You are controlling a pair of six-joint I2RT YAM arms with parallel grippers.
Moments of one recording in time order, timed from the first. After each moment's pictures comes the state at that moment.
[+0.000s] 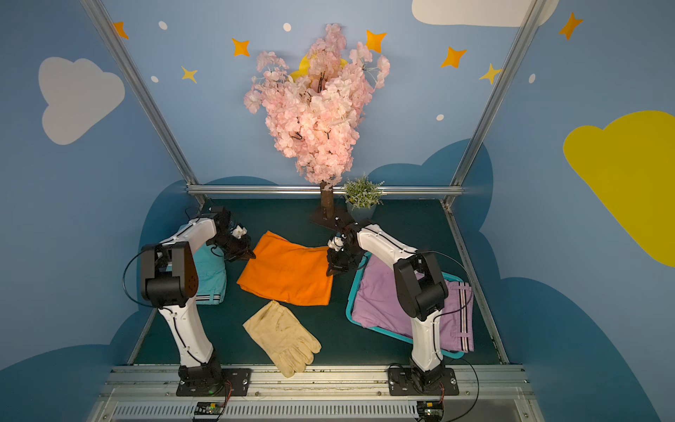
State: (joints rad) left arm 0.12 2.00 1.52 -0.97 0.43 -0.21; right arm 0.59 1.99 1.60 -0.99 -0.58 0.38
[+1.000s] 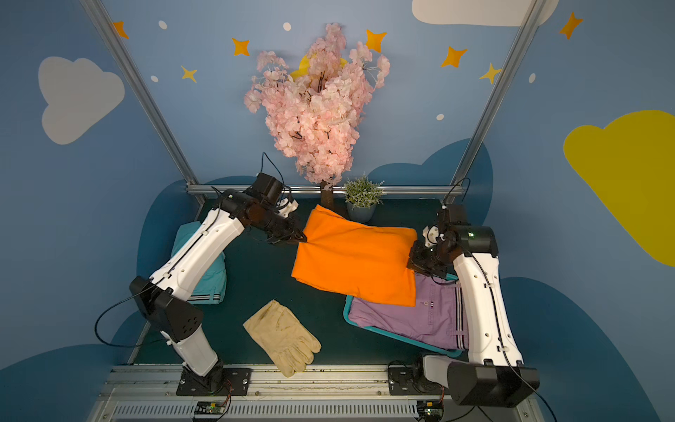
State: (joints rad) left arm -0.51 1.79 1.96 -1.25 0.44 -0.61; right arm 0.01 1.22 1.48 -1.50 -0.26 0.36
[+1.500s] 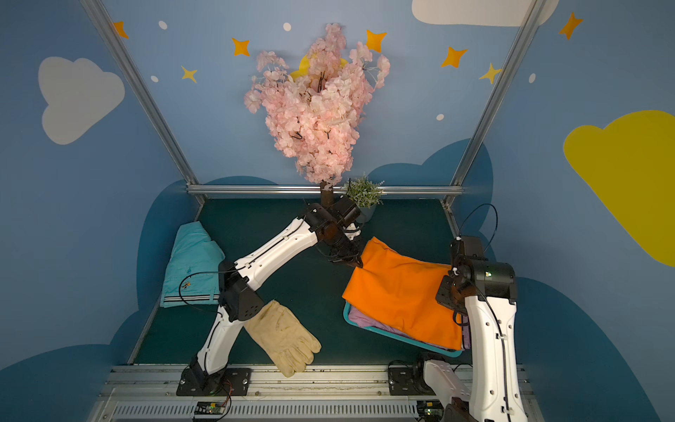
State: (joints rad) left arm -0.84 2.27 2.42 -1.31 0.45 -0.77; right arm -0.06 1.02 1.37 -1.69 0.26 0.40
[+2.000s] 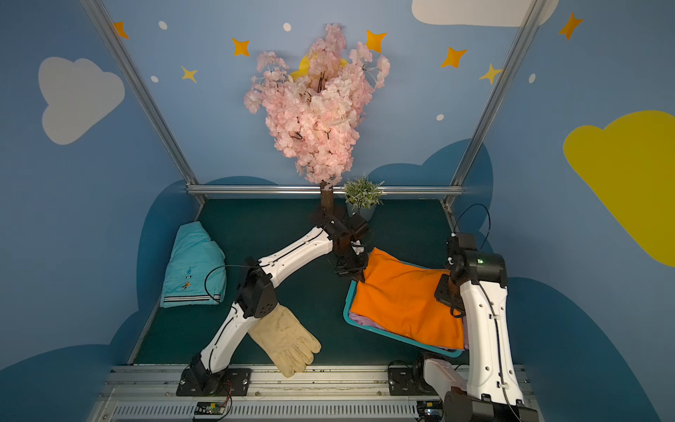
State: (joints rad) left arm -0.83 2.40 2.33 -1.29 0.48 -0.76; right arm -0.07 1.09 1.30 -1.63 0.26 0.40
